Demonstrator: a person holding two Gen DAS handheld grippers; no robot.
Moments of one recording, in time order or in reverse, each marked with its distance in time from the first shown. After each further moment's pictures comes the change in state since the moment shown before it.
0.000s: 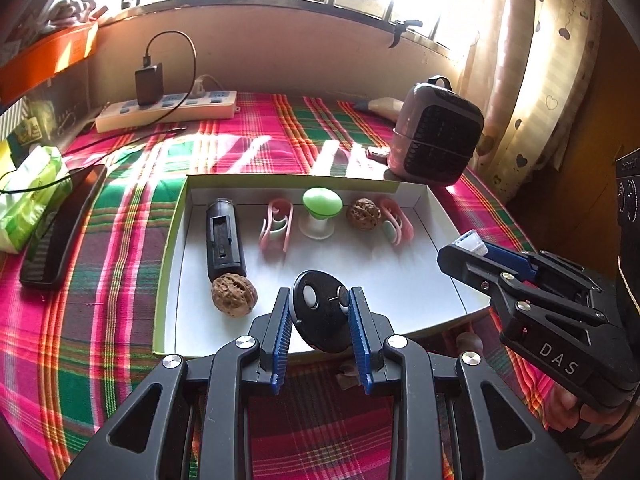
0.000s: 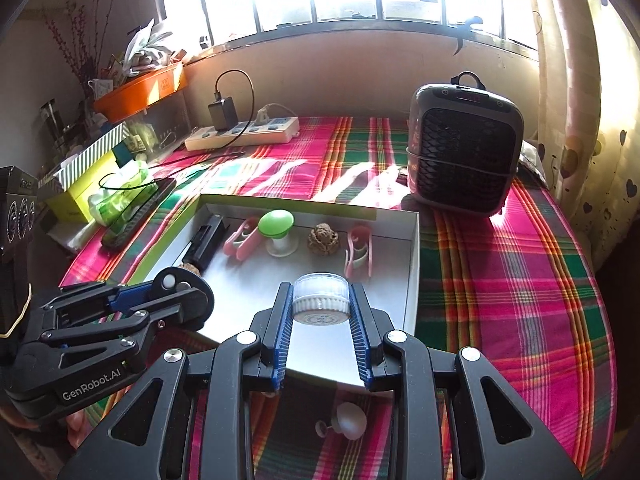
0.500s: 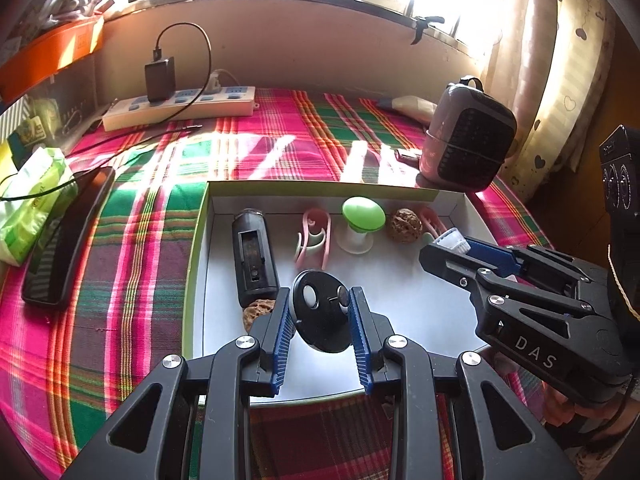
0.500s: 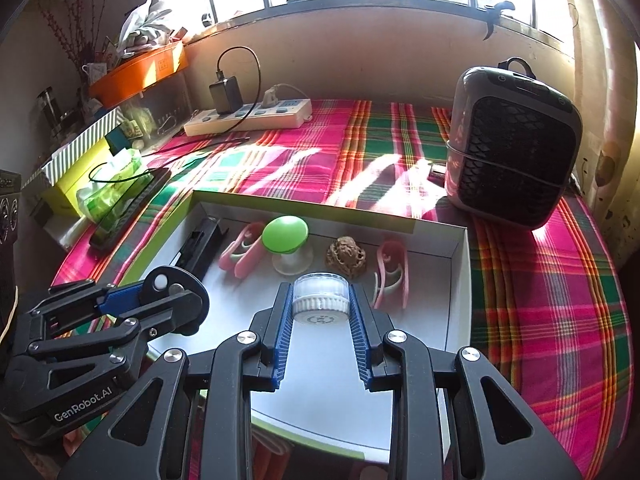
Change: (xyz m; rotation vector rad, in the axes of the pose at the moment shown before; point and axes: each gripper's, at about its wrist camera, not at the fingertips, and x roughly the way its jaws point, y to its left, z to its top) left arm 0.020 0.021 0.013 -0.005 0.011 0.039; right arm 0.045 0.010 0.017 -0.030 0.057 0.030
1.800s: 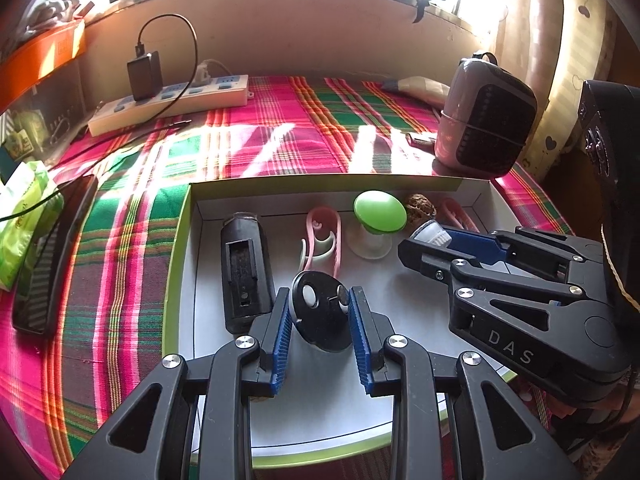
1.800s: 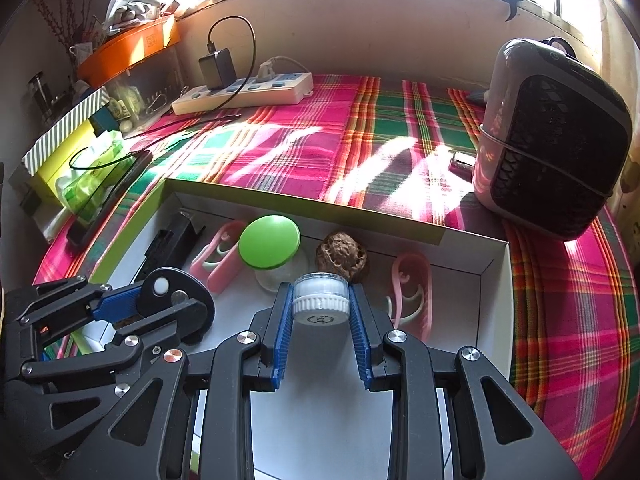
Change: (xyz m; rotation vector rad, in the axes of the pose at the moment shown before) left arm 0.032 -0.002 0.008 0.046 0.042 0.038; right arm 0.041 -0.007 0.011 -0.016 0.080 -0.003
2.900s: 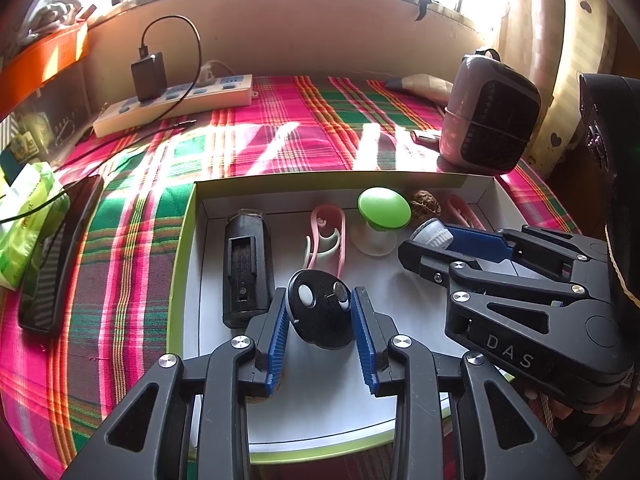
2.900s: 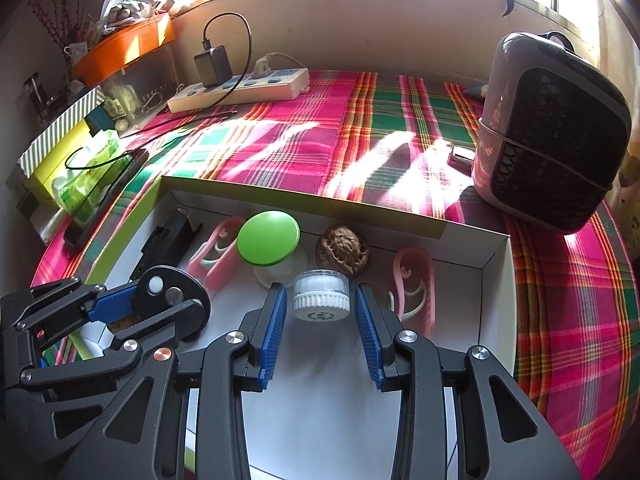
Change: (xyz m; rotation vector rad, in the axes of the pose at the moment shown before) left arm 0.000 -0.002 0.000 0.005 0.003 0.017; right arm 0.000 0.001 0.000 0.012 0.010 -0.013
